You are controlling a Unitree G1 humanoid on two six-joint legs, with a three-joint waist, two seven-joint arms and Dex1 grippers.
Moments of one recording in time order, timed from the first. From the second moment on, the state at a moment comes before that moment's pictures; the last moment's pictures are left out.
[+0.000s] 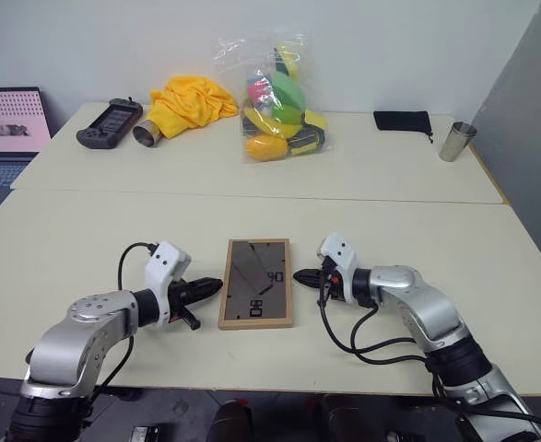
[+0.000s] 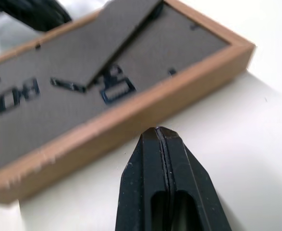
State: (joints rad) left arm -0.09 0.73 0.18 -0.28 -0.48 0.81 -0.83; right arm -0.44 -0.40 0.30 -0.07 0.22 0.62 0.80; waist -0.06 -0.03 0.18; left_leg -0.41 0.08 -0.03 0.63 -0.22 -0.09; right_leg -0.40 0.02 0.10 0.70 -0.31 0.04
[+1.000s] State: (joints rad) left arm -0.41 0.84 0.12 0.25 -0.83 1.35 -1.06; right arm -0.47 -0.36 0.35 -0.08 0.21 0.60 0.85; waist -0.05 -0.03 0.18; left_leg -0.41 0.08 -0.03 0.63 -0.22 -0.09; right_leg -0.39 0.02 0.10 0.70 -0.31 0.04
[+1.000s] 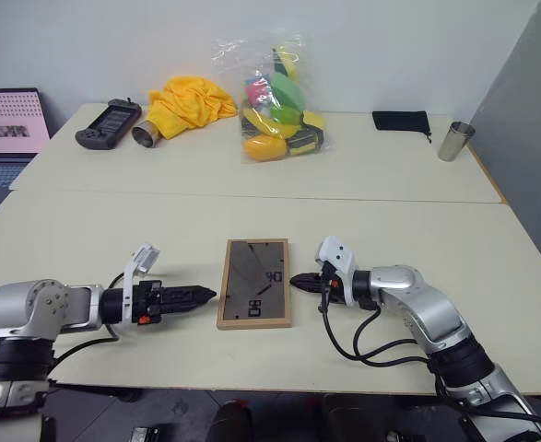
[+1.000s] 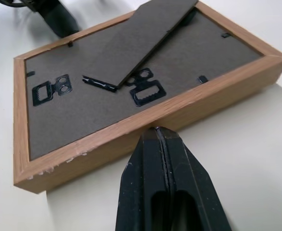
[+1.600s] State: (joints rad) left arm -0.42 0.76 0.07 0.23 -0.80 1.31 -1.06; right arm -0.52 -0.24 0.41 -0.07 0.19 0.60 0.81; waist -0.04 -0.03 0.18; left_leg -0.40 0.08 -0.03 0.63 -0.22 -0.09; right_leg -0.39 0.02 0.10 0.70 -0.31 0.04
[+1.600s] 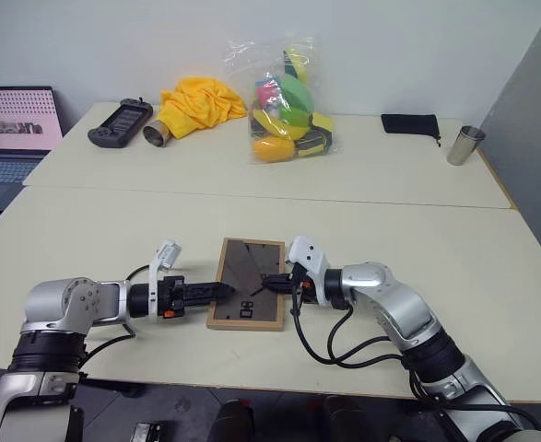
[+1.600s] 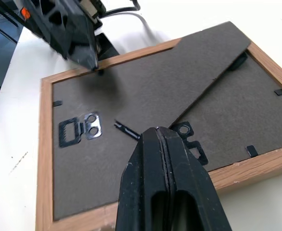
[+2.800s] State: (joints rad) left arm -0.41 0.78 0.05 0.23 -0.77 1.30 -1.11; right arm -0.48 -0.30 0.41 -0.09 0.15 0.64 0.77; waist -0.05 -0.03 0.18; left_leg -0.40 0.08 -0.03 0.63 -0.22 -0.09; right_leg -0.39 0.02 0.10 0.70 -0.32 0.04
